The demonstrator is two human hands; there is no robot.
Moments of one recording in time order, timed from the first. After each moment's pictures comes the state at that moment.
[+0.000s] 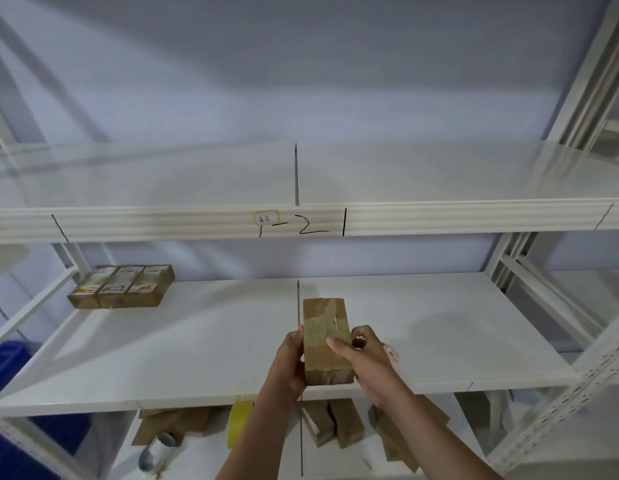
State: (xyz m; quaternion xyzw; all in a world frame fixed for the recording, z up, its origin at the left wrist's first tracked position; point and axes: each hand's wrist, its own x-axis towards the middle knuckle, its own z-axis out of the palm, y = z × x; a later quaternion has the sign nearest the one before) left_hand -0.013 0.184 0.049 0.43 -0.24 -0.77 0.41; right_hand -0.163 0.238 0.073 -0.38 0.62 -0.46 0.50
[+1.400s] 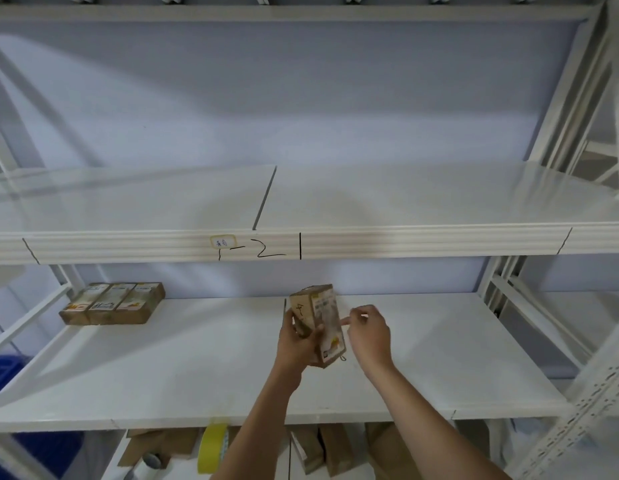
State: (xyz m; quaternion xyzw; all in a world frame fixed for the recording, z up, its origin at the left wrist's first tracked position) left_hand -0.088 0.177 0.105 0.48 -0.48 -0.57 0.47; right_hand -0.227 0.189 0.124 -0.41 0.71 -0.49 0.29
